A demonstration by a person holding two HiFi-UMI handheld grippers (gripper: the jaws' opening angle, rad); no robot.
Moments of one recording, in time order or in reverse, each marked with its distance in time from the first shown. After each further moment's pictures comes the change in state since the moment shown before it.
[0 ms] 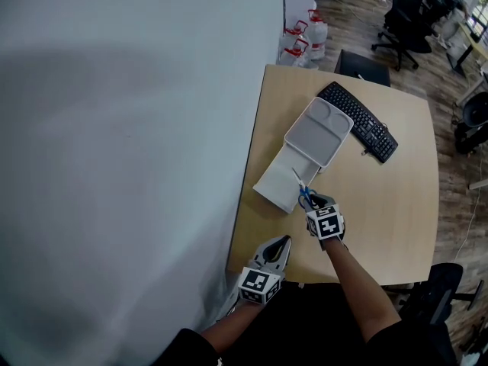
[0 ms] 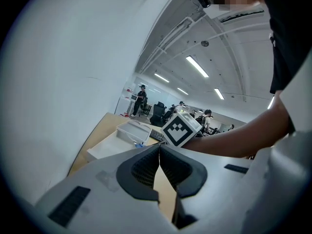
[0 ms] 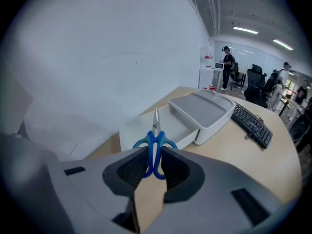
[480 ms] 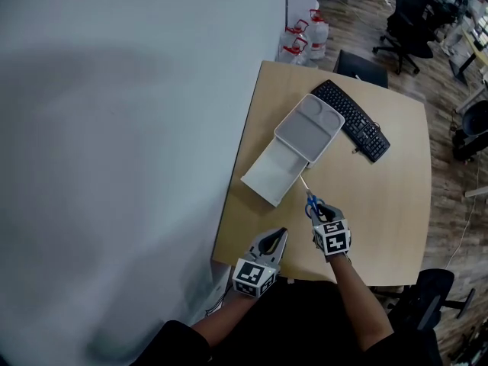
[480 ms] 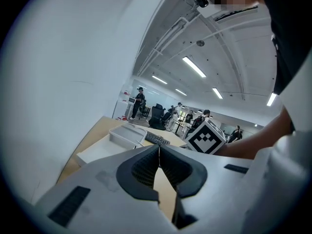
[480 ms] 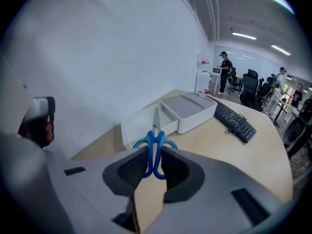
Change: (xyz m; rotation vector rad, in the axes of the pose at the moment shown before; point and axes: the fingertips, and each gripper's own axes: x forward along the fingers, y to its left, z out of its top) left arm 0.021 -0.038 0.003 0.039 -0.014 -0.002; right arm -0.072 -0.034 -0.047 -0.026 -0.032 -0.023
